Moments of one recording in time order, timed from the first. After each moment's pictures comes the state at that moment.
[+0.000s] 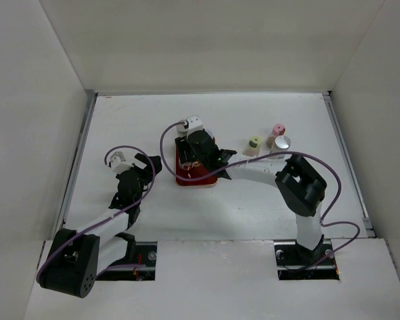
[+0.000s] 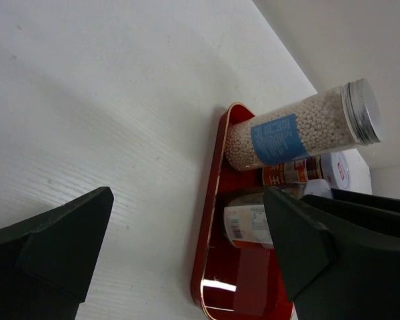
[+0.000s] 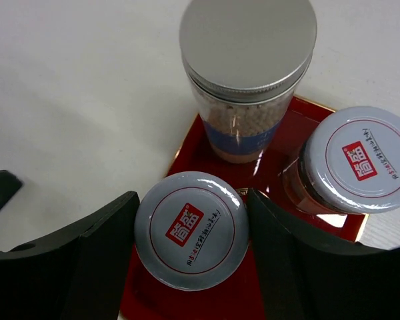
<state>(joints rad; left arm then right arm) -0.24 1.05 0.14 0.65 -0.23 -0.89 0.90 1.93 1.34 0.14 0.32 0.28</state>
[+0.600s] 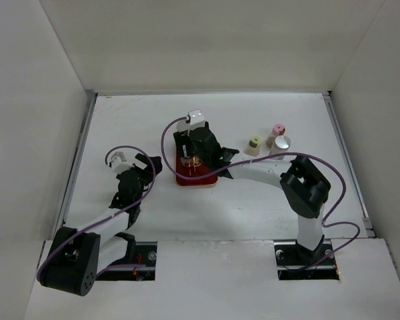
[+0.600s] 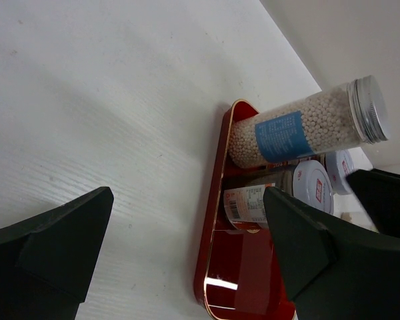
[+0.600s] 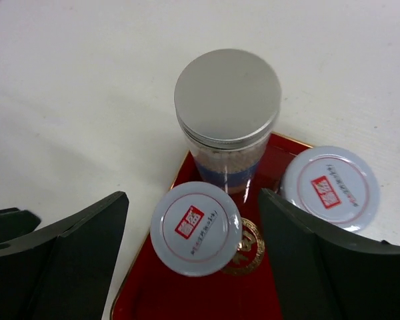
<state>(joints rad) -0.24 1.06 0.14 0.66 -0.23 -0.89 0.90 1.93 1.36 0.21 0.39 0.24</state>
